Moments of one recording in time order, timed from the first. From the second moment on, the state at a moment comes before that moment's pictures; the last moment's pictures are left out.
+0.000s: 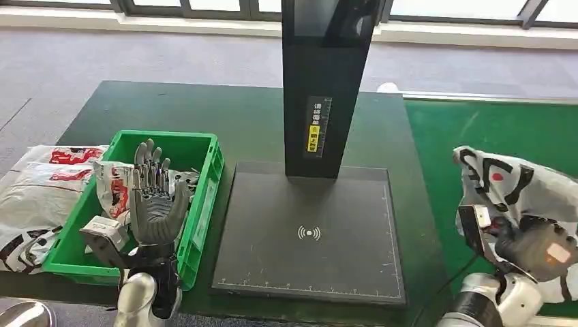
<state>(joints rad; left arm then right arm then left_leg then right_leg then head) 0.00 -0.28 -0.01 -1.60 -0.10 -0.05 -0.70 -0.47 0.29 -1.14 -1.24 1.33 -0.70 -0.70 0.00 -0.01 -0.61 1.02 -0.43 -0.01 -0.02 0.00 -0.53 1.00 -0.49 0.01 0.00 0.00</state>
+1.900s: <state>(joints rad) -0.01 -0.28 -0.01 -1.55 -0.09 -0.05 -0.70 -0.19 0.29 -0.15 -1.19 0.84 -0.36 -0.64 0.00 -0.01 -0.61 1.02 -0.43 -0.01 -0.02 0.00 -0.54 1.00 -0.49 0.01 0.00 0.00</state>
